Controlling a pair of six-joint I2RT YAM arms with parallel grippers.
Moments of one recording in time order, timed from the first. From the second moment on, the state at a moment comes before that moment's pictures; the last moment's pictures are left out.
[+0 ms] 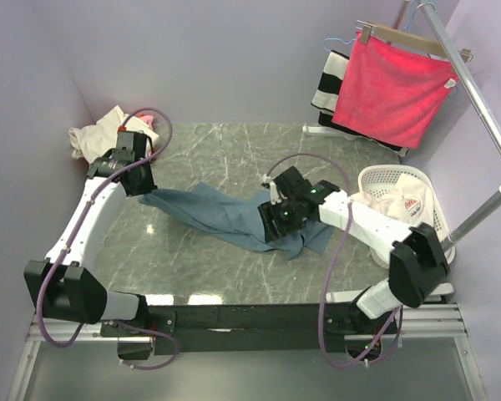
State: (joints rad) left arm -0.14 1.34 1.30 -0.90 -0.24 -0.31; right arm 0.66 1.51 1.11 -0.75 -0.26 0.22
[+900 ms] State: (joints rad) left arm -0.14 1.39 1.27 -0.87 -0.21 -0.31; right arm 0.46 1.41 1.04 -0.60 -0.07 0.29
